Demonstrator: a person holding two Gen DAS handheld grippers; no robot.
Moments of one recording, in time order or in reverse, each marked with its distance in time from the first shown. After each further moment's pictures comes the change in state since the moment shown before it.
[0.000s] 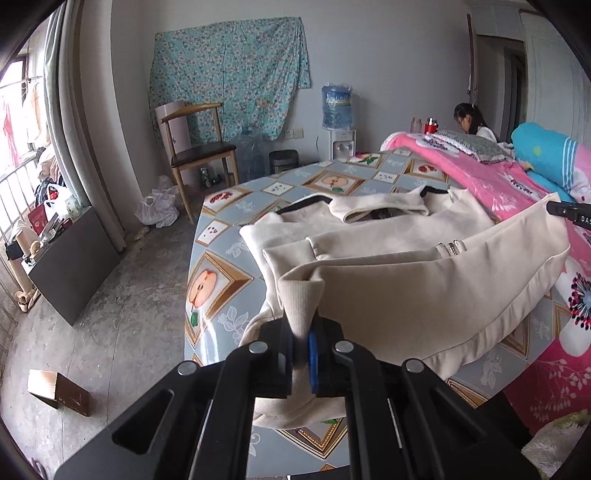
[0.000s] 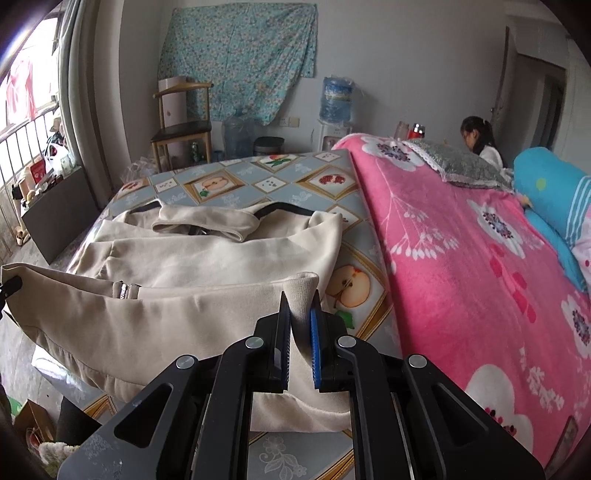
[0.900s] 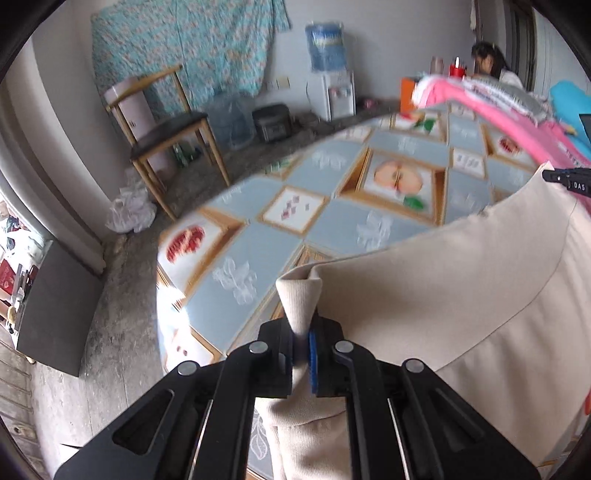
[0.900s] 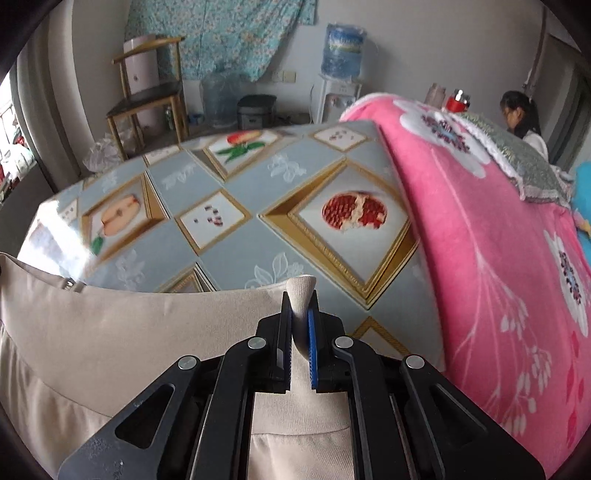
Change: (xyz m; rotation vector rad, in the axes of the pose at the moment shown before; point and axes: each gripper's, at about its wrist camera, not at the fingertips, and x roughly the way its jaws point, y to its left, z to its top) left arm 0.296 0.049 0.152 0.159 0.271 -0.001; right arm 0.308 -0.013 0.142 -0.016 0.231 -0.011
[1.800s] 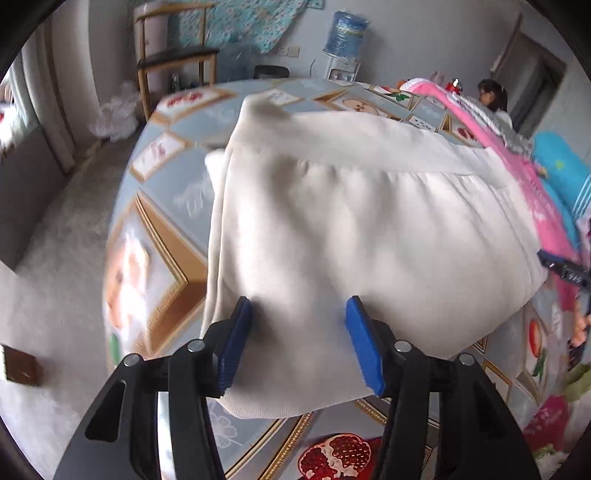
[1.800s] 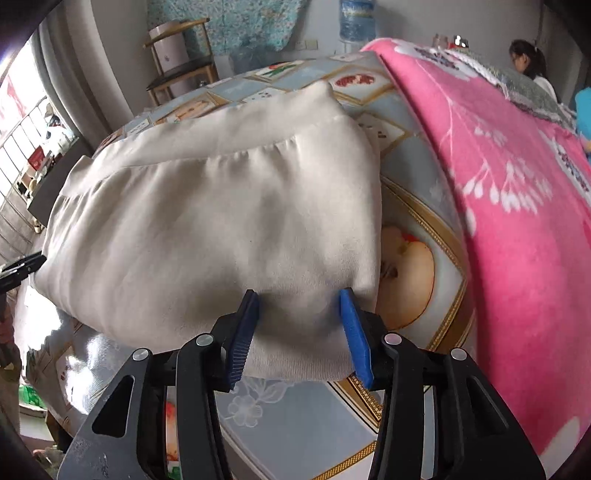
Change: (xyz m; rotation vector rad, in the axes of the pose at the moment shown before) left arm -0.058 -0.019 -0.161 -0.315 0.043 -0.260; right arm -0.094 -0.015 -0.175 0.062 0.086 0.195
